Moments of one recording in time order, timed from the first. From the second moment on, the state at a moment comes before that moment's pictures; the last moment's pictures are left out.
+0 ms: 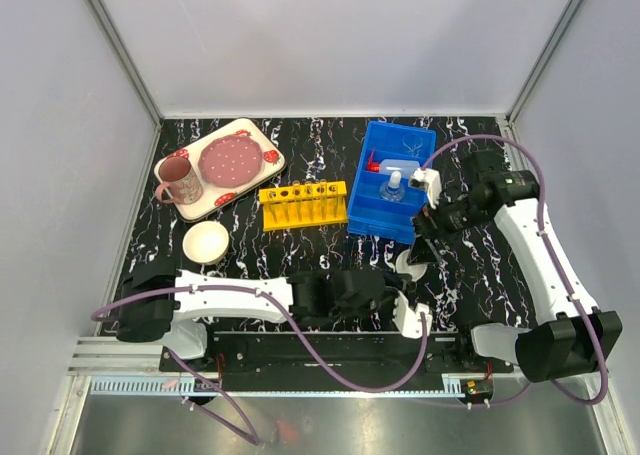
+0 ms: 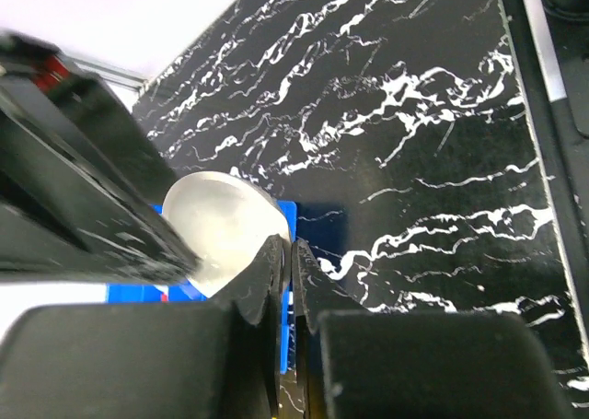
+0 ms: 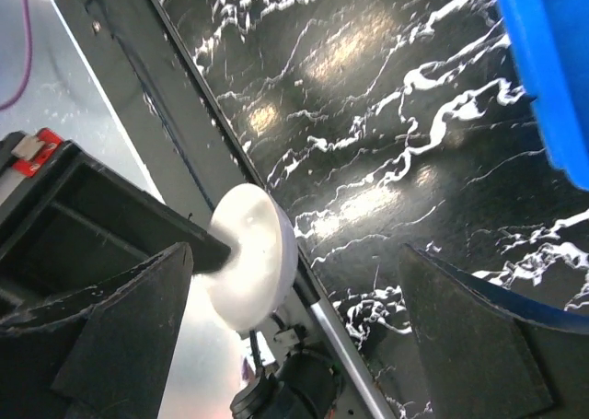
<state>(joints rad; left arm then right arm) -1.44 1.52 1.04 0.09 -0.14 0.77 0.12 1.24 1.28 -1.33 -0.78 -0.61</state>
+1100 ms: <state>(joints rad) -1.37 1.59 1.12 0.04 -0.05 0.74 0.23 1.25 1.26 -1.33 -0.57 -0.48</state>
